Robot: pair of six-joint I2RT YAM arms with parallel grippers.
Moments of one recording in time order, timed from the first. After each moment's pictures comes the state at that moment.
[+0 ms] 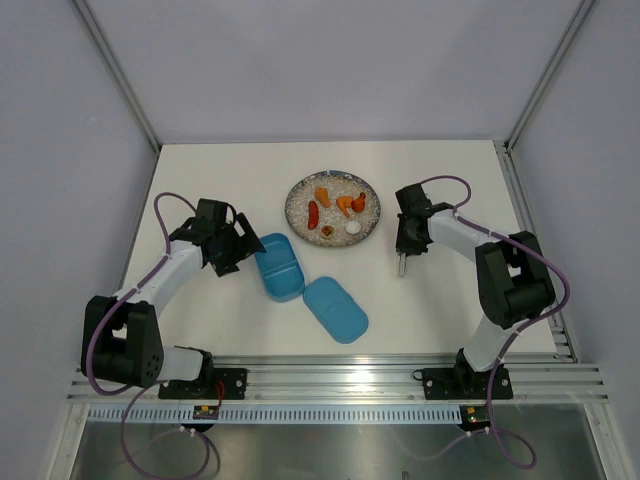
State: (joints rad) left arm -0.17 1.34 0.85 -0.52 0.11 -0.73; right arm 0.34 1.75 1.06 -0.45 0.16 0.48
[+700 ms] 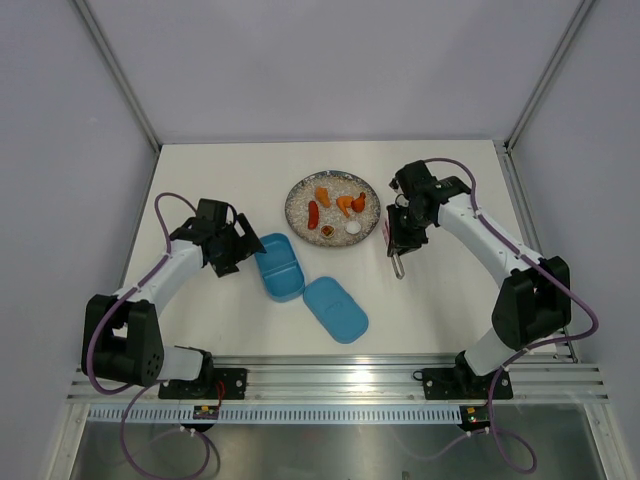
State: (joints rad) left arm -0.17 1.35 0.85 -0.53 0.11 -0.73; right arm 0.40 1.59 1.37 -0.99 -0.15 0.33
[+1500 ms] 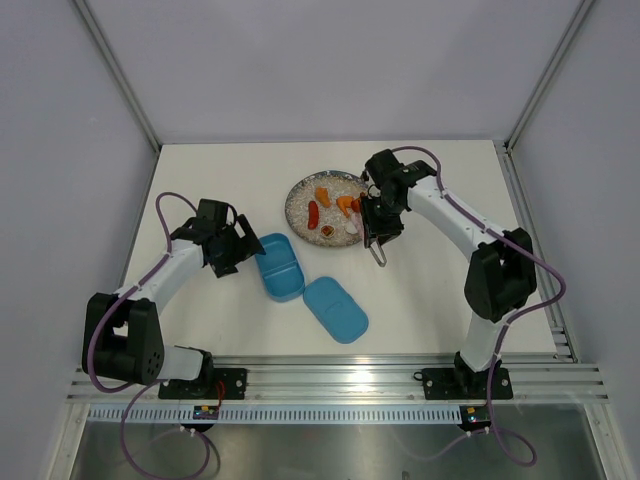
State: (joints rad) left arm -0.17 1.36 0.85 -0.53 0.10 -0.71; right arm 0.50 1.82 1.61 -1.05 -0.14 0.29
